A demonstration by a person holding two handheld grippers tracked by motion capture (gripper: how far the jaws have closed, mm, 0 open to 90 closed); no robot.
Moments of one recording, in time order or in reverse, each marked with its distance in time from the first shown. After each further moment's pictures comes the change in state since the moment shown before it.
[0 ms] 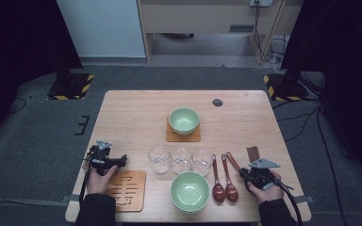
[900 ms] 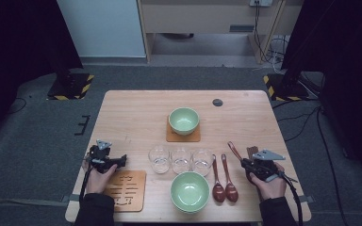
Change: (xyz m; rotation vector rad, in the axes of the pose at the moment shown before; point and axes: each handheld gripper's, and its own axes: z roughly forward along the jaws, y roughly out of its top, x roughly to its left) left arm 0.000 0.000 0.000 0.001 -0.002 0.000; right arm -0.011 0.027 -0.008 -0.084 0.000 0.006
